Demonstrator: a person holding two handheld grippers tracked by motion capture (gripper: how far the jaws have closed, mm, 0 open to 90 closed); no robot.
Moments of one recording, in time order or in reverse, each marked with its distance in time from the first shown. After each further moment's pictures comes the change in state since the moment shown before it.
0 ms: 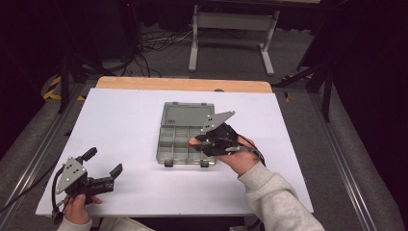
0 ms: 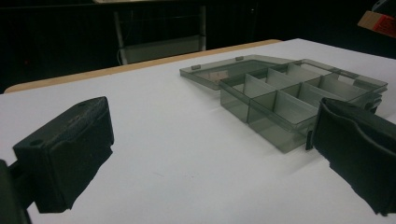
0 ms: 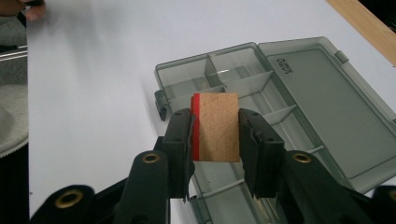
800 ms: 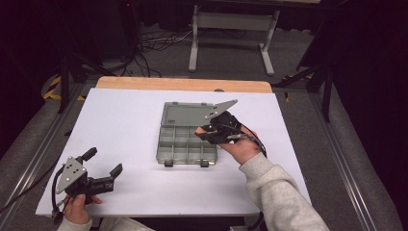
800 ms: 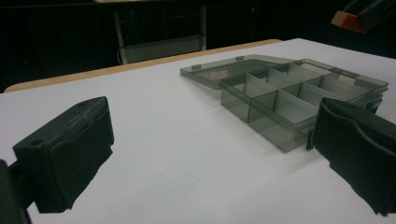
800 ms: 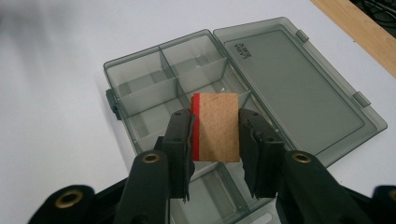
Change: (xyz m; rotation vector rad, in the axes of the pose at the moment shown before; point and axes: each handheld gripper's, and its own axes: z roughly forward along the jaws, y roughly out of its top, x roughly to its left) left arm 0.000 0.000 0.000 0.000 -0.001 0.000; right arm -0.034 -0.001 0.005 0.046 -0.062 0.092
